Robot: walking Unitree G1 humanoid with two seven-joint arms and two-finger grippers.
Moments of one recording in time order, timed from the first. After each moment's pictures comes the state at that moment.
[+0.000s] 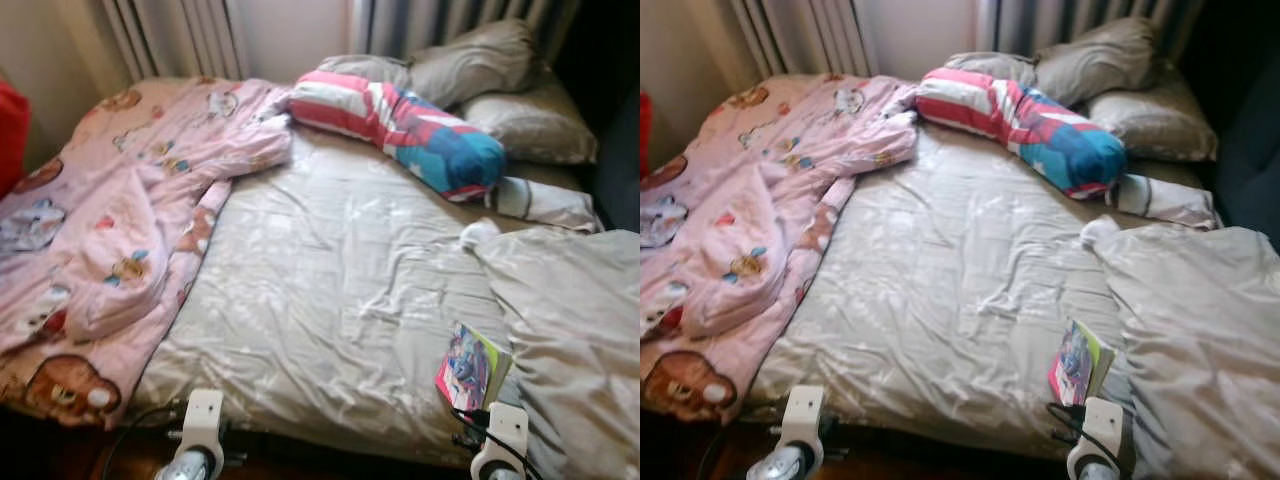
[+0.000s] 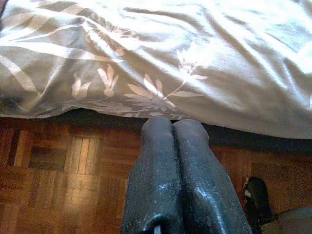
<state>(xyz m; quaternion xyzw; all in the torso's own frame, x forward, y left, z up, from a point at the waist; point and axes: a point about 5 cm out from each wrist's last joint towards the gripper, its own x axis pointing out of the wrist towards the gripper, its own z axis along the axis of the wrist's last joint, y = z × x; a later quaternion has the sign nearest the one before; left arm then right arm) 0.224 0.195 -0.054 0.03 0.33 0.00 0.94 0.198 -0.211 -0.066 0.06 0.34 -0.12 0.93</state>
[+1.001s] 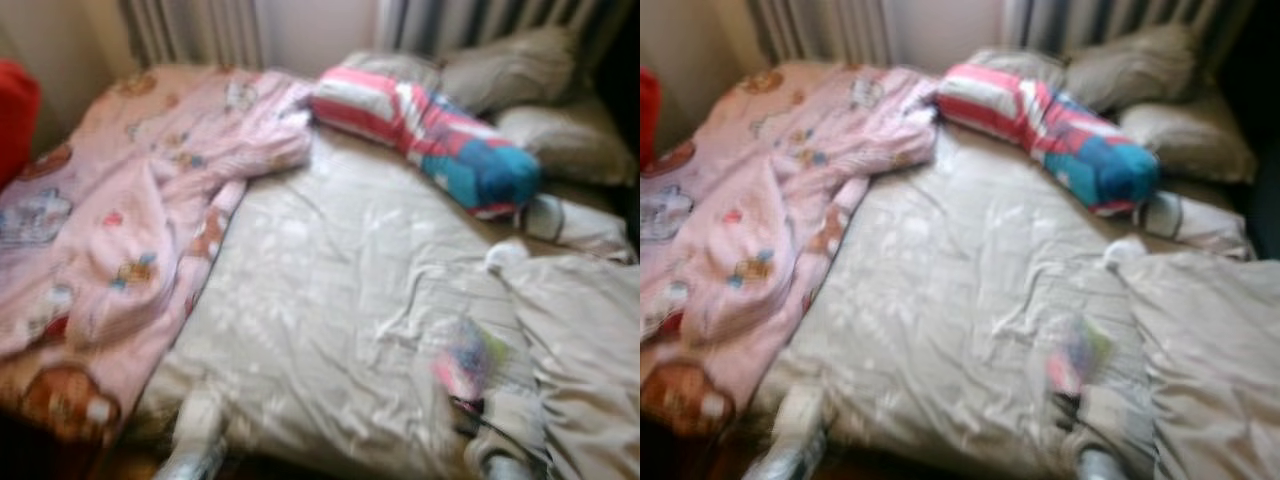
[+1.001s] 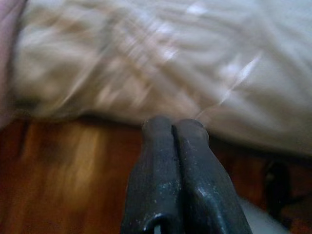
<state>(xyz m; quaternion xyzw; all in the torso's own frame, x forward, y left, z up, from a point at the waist) 0.205 0.206 -0.064 0.03 0.35 0.01 0.93 0.210 -0.201 -0.060 0.07 0.31 -0.11 0.94</state>
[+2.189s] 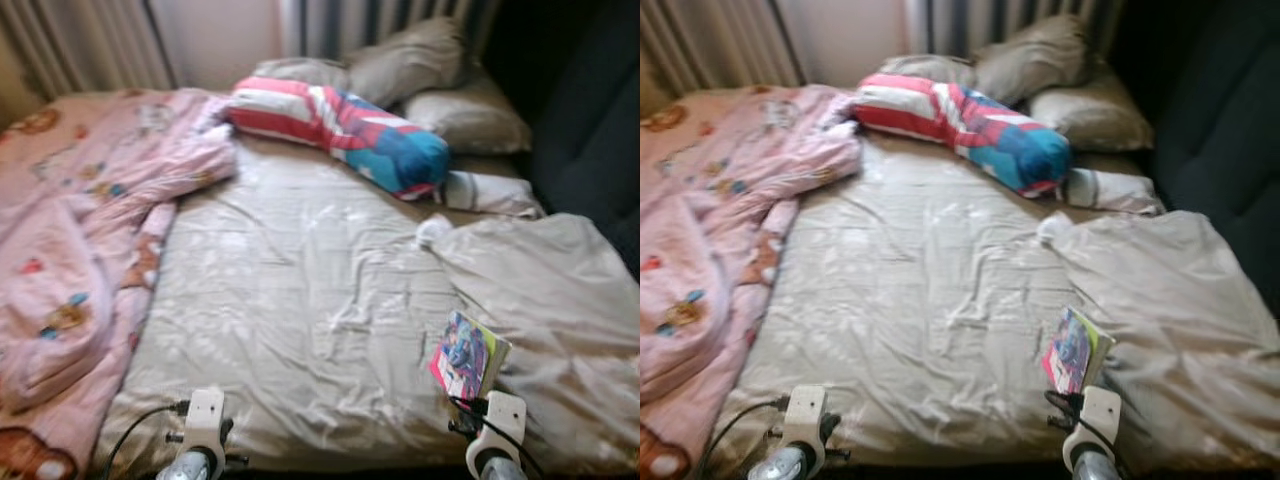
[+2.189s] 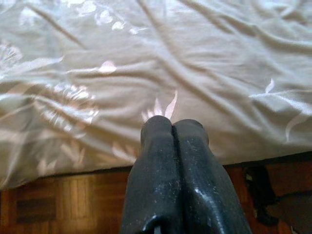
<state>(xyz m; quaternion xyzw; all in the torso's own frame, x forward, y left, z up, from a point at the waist) 0.226 0.192 -0.052 0.03 0.32 -0.01 0.95 0.209 -0.207 -0.059 0.09 0.31 -0.12 0.94</state>
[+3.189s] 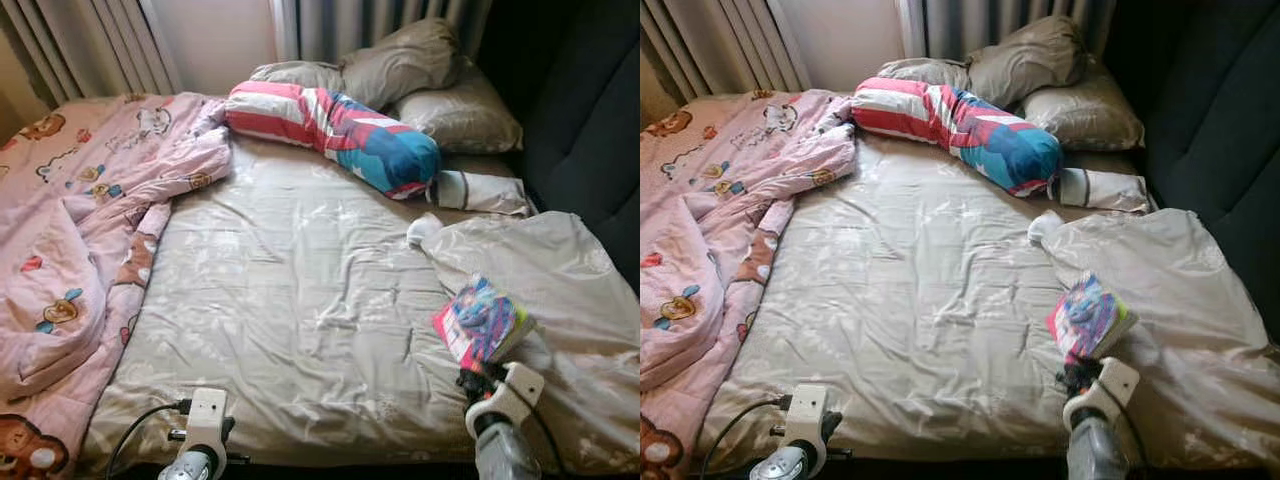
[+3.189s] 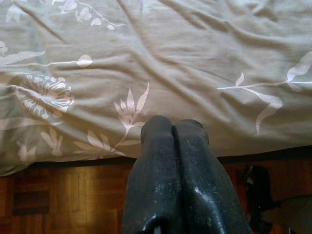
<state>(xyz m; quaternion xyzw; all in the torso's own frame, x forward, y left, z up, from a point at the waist) 0.224 0.191 -0.054 0.03 0.32 -0.01 0.95 0.253 -0.209 -0.029 0.26 0.20 -0.15 0.93</state>
